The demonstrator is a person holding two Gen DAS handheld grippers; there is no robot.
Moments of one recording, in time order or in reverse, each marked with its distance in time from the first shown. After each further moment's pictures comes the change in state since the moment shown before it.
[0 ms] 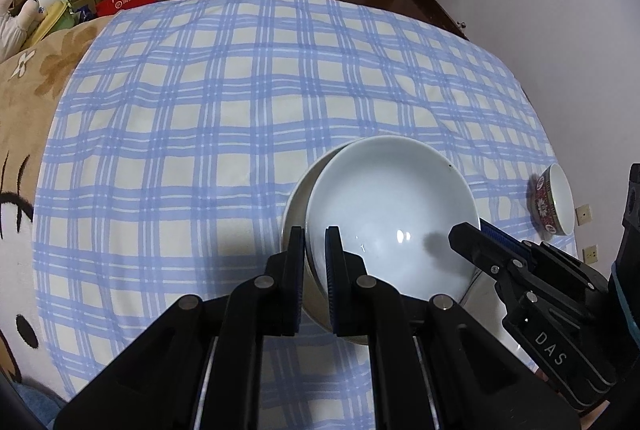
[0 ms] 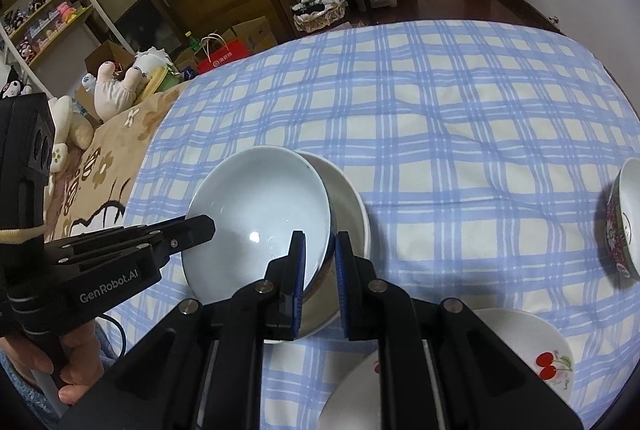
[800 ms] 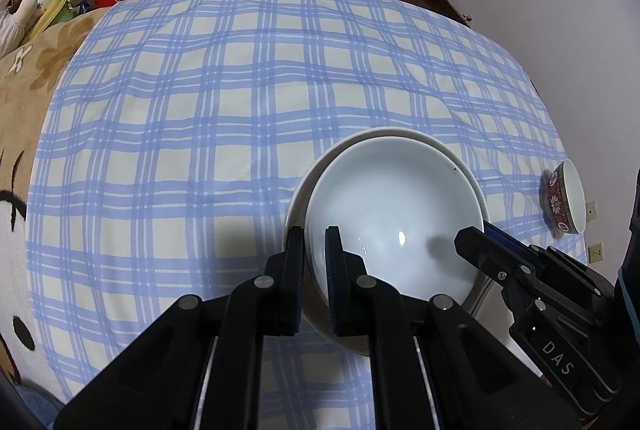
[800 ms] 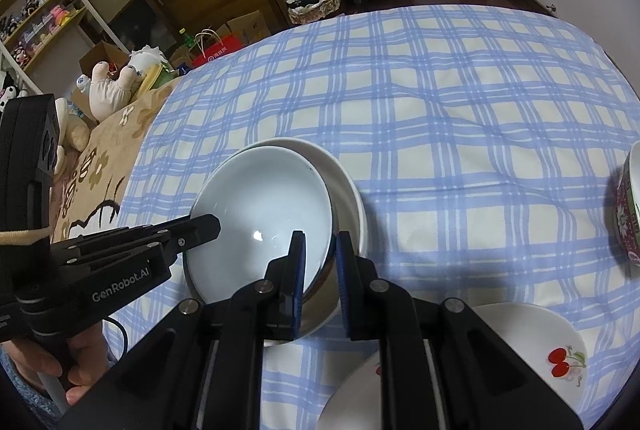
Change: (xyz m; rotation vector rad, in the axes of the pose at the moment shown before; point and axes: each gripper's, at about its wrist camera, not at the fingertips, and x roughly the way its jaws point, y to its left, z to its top) left arm 0.018 0.003 0.002 -0.002 0.027 0.017; right arm 0.008 -0.005 -0.004 0.011 0.015 -0.002
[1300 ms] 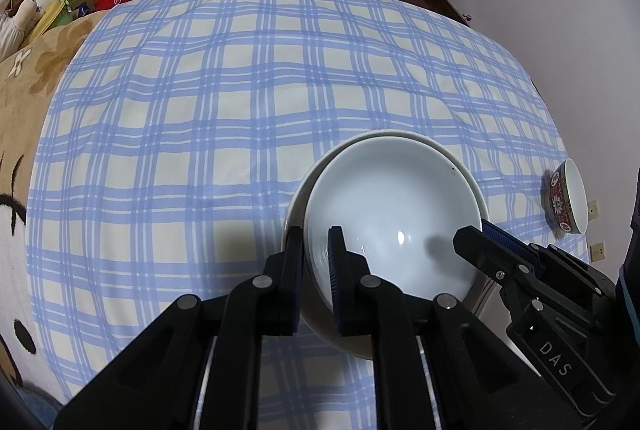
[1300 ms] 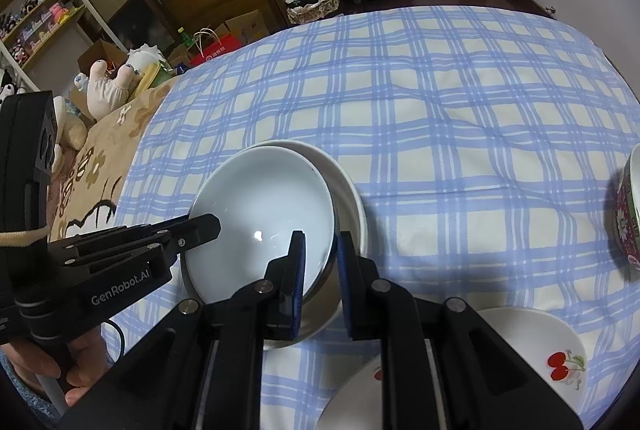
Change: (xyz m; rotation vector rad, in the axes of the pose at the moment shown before) left arm 0.002 0.000 0.002 0.006 -0.003 0.003; right arm 0.003 0.004 0.001 -0.004 0.001 -0.014
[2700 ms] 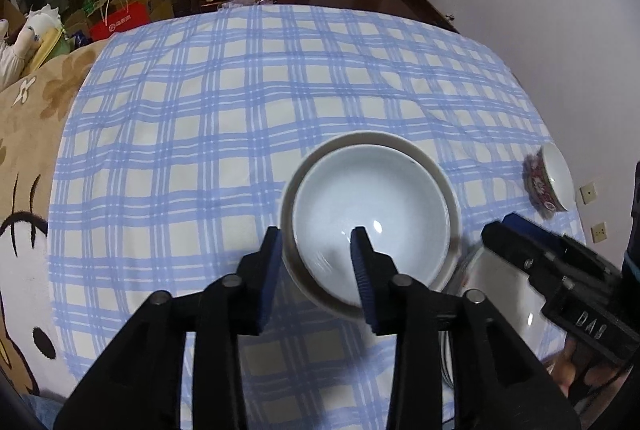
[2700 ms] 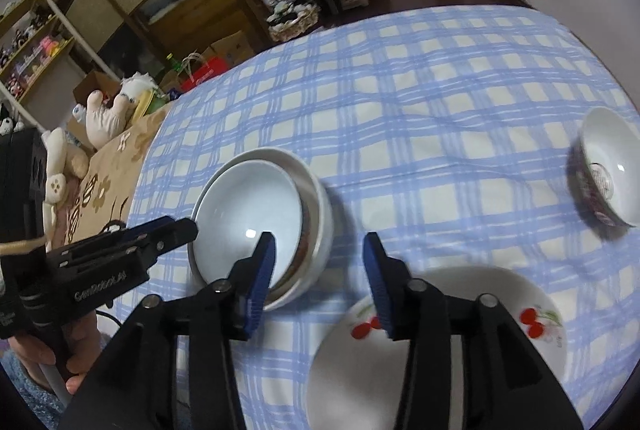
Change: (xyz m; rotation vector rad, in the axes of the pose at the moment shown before) left arm -0.039 -0.009 -0.017 0.088 -0.056 -0.016; right arm -0.053 -0.029 -0.018 0.114 -0.075 -0.015
